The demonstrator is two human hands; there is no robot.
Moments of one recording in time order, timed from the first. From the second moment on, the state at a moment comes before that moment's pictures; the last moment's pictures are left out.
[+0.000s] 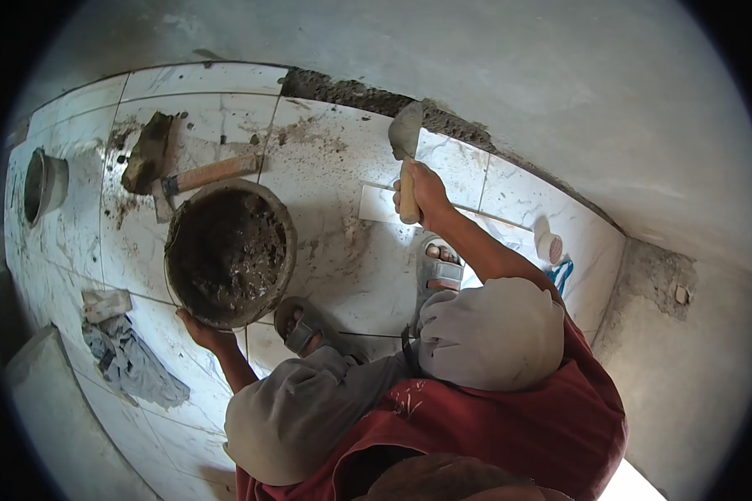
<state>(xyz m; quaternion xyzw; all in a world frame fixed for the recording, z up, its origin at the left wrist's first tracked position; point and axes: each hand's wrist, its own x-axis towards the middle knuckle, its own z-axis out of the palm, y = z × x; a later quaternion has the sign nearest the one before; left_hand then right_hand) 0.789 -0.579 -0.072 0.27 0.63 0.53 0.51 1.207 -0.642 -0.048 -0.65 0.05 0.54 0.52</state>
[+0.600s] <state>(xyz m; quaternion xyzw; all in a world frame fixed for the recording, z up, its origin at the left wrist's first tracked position) 0.791 -0.576 -0.071 0.19 0.52 0.61 0.56 1.103 -0.533 0.125 -0.47 -0.86 0.05 -0.19</state>
